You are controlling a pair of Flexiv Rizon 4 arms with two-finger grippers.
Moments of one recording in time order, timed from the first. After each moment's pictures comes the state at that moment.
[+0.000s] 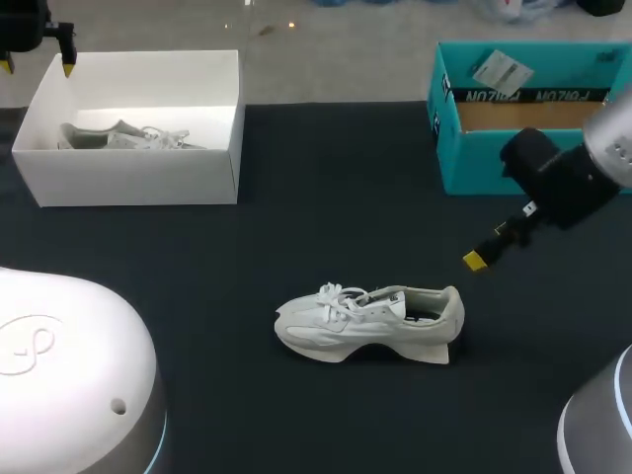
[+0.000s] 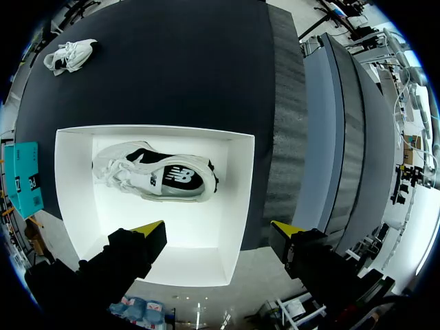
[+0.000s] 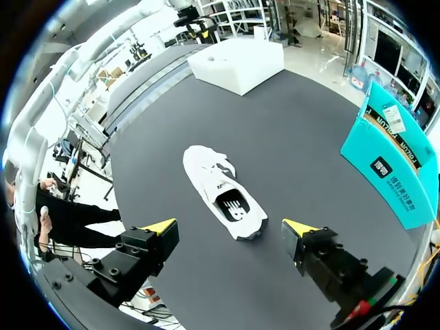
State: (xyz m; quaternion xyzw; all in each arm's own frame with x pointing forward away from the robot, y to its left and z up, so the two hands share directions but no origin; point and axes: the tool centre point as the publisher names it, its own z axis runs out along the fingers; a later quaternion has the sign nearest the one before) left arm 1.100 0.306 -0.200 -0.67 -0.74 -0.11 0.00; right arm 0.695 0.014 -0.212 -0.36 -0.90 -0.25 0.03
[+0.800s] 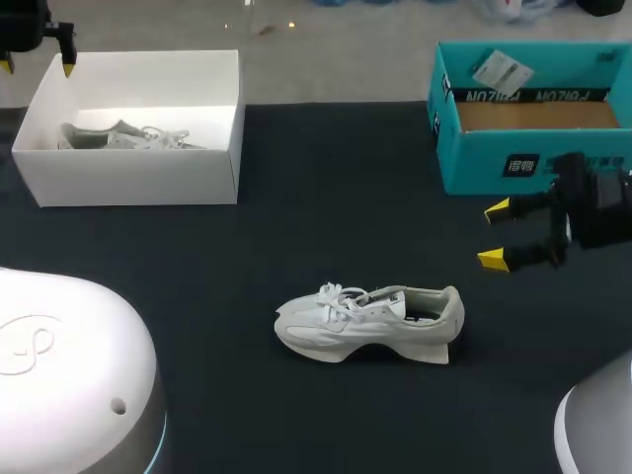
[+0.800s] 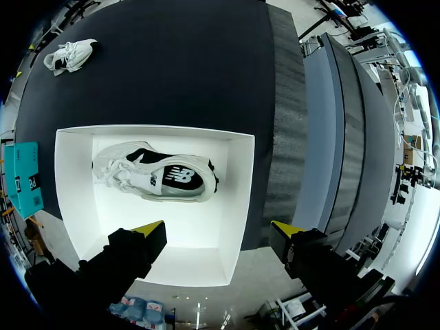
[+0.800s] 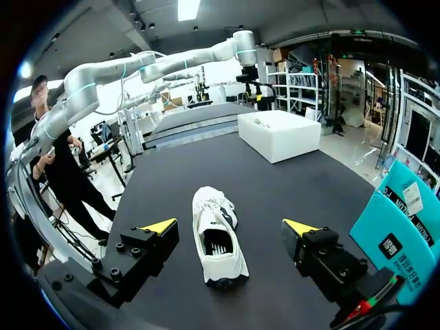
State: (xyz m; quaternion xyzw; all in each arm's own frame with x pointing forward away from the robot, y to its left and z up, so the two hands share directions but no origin) left arm 1.100 0.306 -0.200 -0.67 -0.74 -0.11 0.00; right arm 0.727 0.006 -0.231 -0.17 -0.86 -0.49 -0.03
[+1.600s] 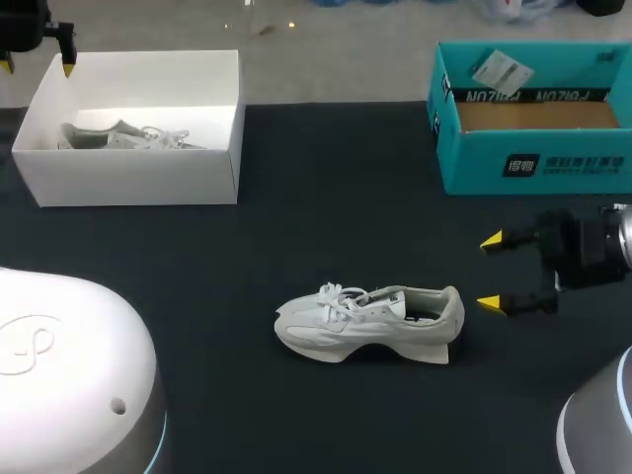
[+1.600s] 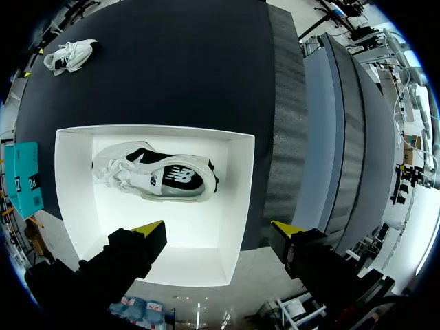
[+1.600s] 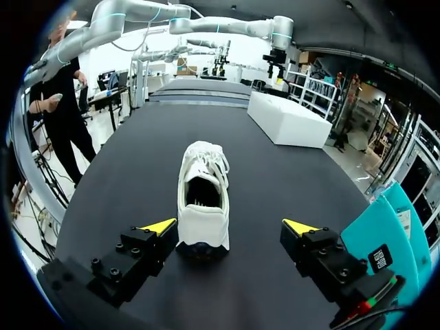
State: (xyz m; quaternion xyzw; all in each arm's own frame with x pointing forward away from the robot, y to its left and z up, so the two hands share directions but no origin) left arm 1.100 0.306 -0.200 -0.67 -0.74 -0.11 0.00; right arm 0.724 -0.008 -0.309 -0.06 -0.90 -0.41 -0.11
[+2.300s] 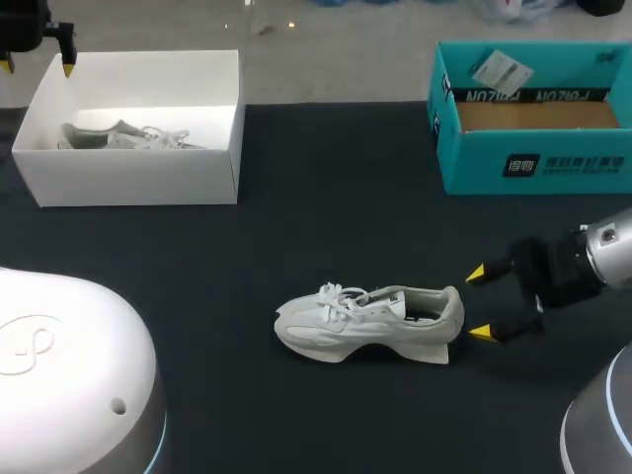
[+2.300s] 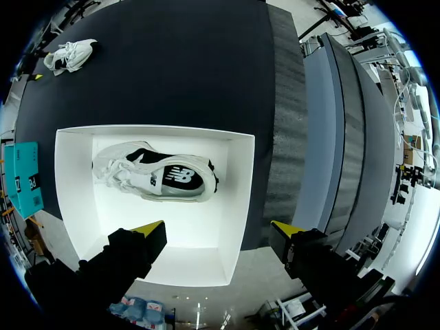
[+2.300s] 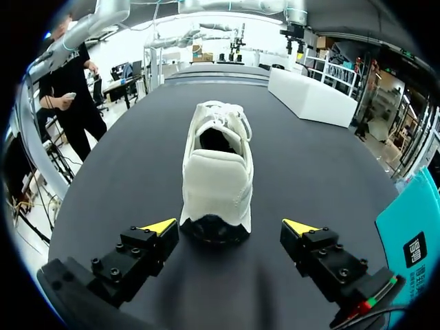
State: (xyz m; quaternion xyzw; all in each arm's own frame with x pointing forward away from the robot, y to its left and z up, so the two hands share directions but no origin) left arm 1.100 0.306 -0.200 -0.67 -0.74 -0.11 0.00; right arm 0.716 -0.002 -0.379 -0.03 -0.92 -0.38 -0.05
